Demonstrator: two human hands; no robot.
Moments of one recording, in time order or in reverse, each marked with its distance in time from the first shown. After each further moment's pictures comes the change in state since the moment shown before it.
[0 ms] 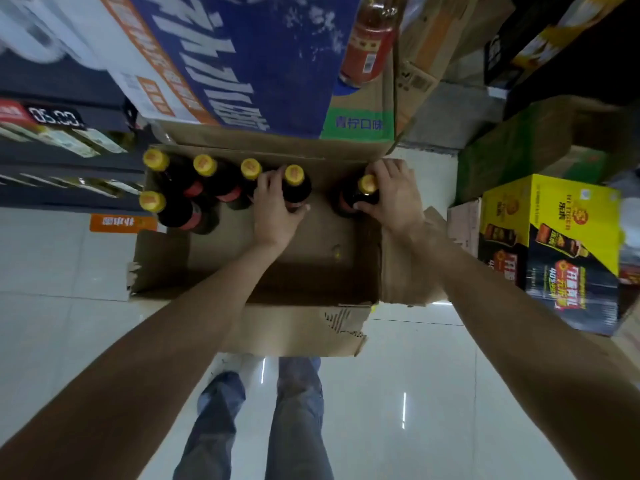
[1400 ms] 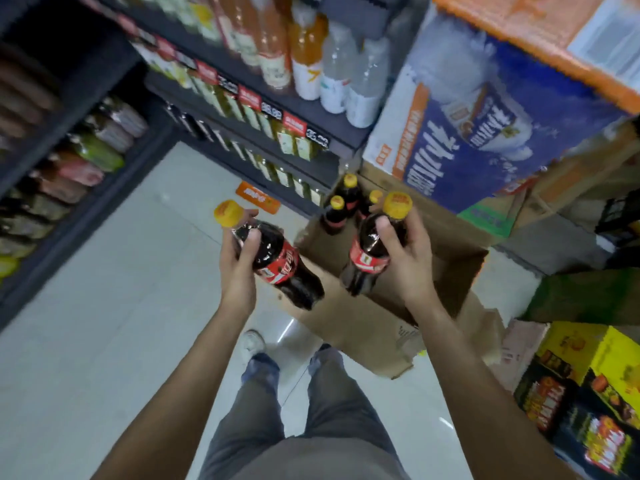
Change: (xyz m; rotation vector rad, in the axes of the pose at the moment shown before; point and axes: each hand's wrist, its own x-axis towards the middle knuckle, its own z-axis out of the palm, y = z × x) left_hand -0.236 -0.003 -0.284 -0.995 0.617 -0.212; right_hand -0.113 -0.279 -0.128 1.195 -0.127 -0.277
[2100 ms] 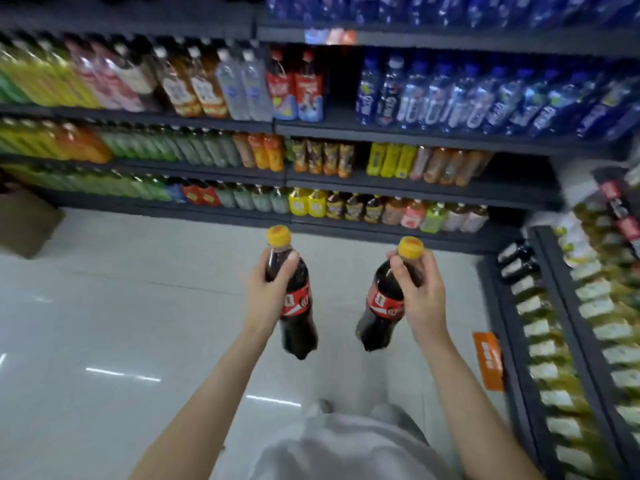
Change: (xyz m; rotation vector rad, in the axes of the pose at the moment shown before) left_hand -0.141 0.115 -0.545 -0.019 1.090 0.111; right_hand -0.128 -0.077 0.616 -0.002 -0.963 -0.124
